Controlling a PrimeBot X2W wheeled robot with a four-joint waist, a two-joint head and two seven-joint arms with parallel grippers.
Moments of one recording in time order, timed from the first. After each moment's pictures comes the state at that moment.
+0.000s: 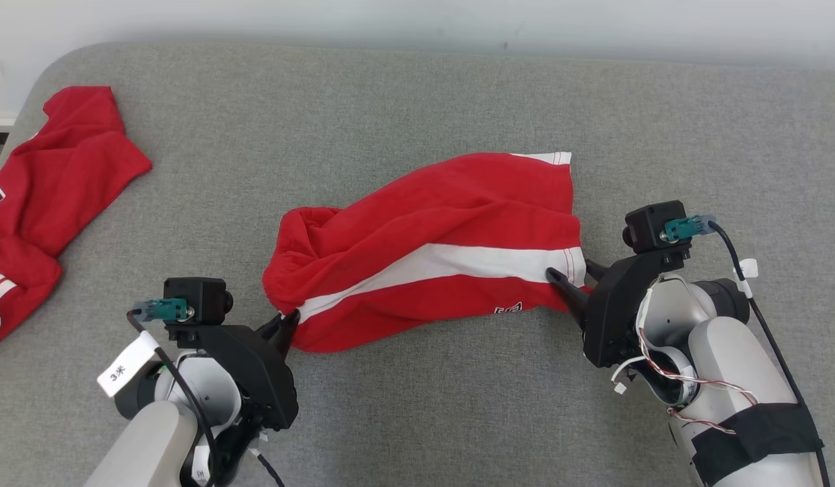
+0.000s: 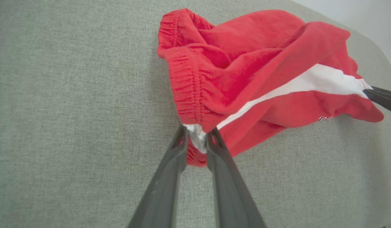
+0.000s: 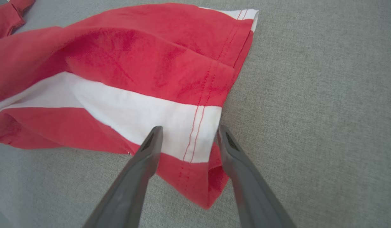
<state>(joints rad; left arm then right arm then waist) -0.41 0.27 -0.51 0.22 -0.64 0.13 0.38 -0.46 -0.05 0.08 0.35 0.33 0.13 0.59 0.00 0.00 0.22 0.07</state>
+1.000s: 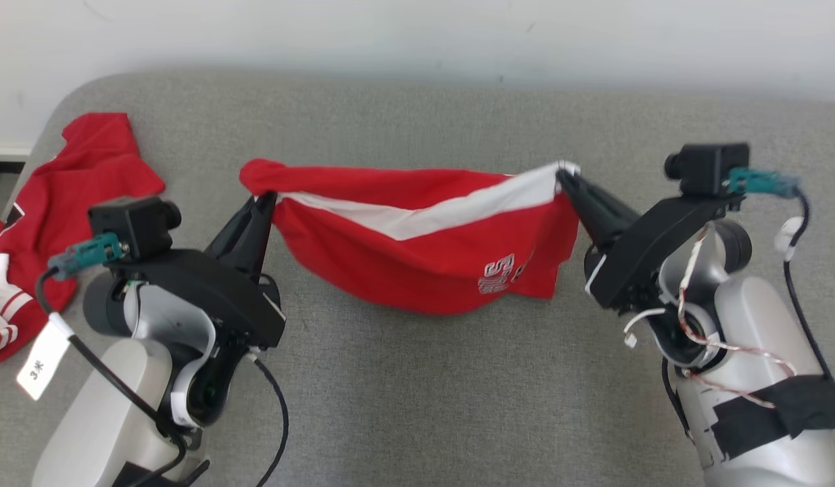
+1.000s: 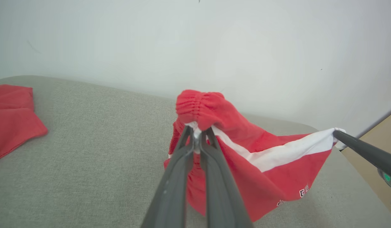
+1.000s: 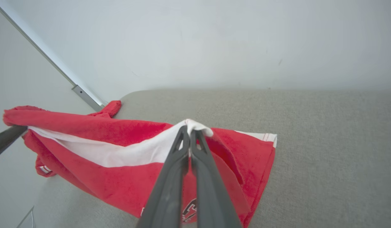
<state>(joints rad) -0.51 0.25 -0.43 0.11 -0.65 0.12 0.18 -0.51 -0.05 0.08 0.21 0.51 0.13 0.42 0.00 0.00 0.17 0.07</state>
